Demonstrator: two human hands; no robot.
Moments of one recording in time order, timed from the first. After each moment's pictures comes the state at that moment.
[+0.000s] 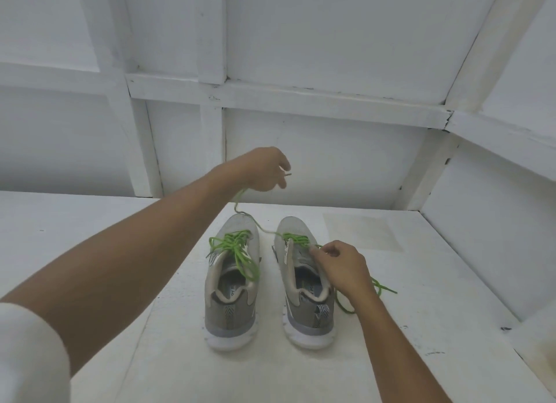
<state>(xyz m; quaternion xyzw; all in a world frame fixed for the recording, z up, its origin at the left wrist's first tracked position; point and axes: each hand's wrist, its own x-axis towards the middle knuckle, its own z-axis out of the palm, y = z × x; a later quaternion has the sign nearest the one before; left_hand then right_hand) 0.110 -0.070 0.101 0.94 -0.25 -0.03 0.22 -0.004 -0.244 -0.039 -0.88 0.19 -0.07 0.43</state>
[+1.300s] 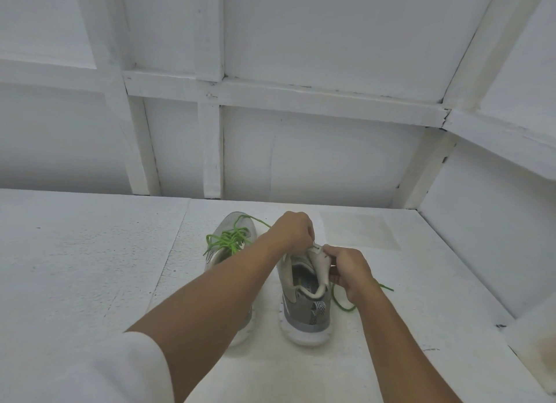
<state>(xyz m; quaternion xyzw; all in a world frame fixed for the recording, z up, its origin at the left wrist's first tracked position) 0.083 -0.138 -0.017 0.93 -0.25 -0.08 0.26 0.020 -0.269 -0.067 -0.70 0.31 -0.02 0.65</state>
